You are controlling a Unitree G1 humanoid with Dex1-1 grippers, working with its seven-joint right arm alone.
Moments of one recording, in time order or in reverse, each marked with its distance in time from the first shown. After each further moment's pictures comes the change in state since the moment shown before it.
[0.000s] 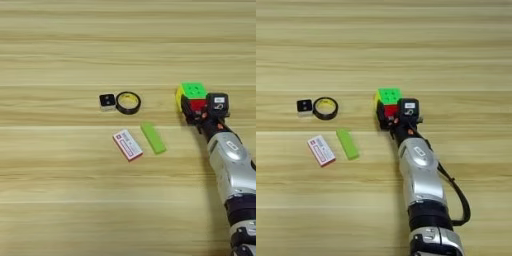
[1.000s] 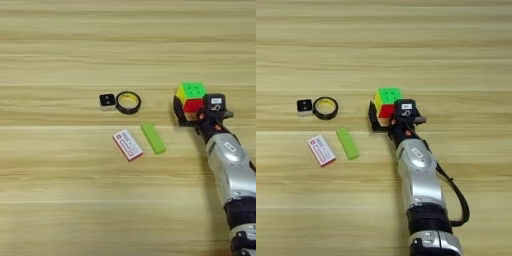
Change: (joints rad) arm 0.033 0.004 0.032 -0.061 -0.019 0.003 -0.007
